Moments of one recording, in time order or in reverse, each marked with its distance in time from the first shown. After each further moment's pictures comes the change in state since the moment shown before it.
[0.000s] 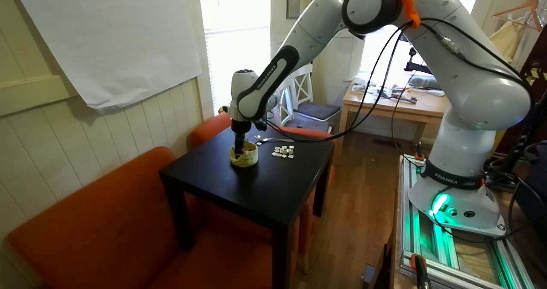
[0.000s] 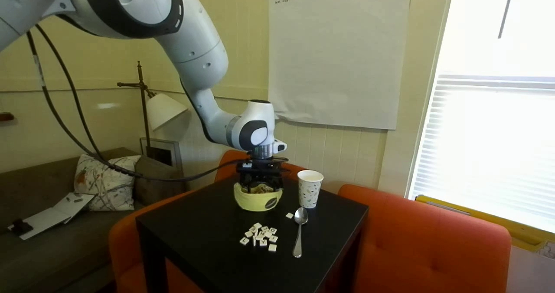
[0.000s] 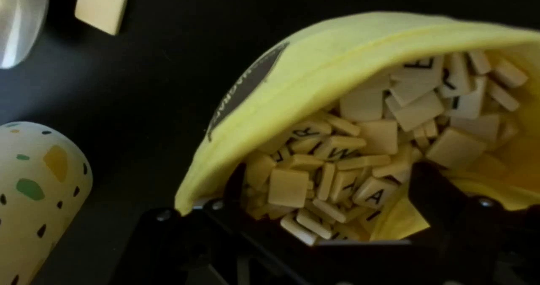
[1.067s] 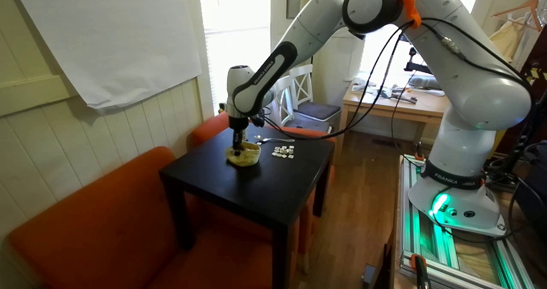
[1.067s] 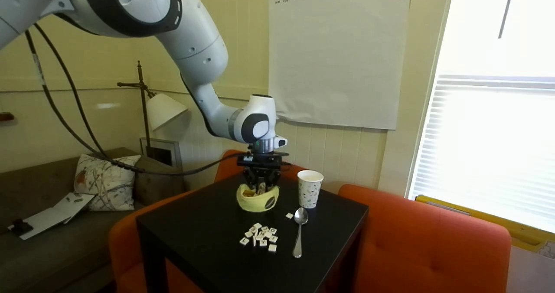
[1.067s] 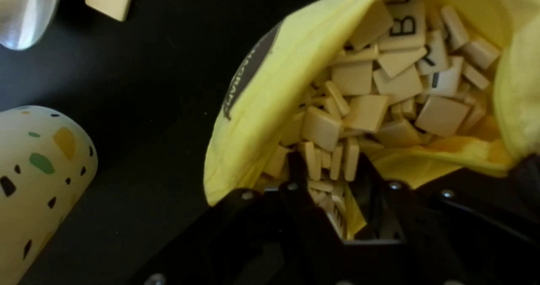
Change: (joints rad) arm 0.009 -0.008 0.000 0.044 -0.001 -0.081 0.014
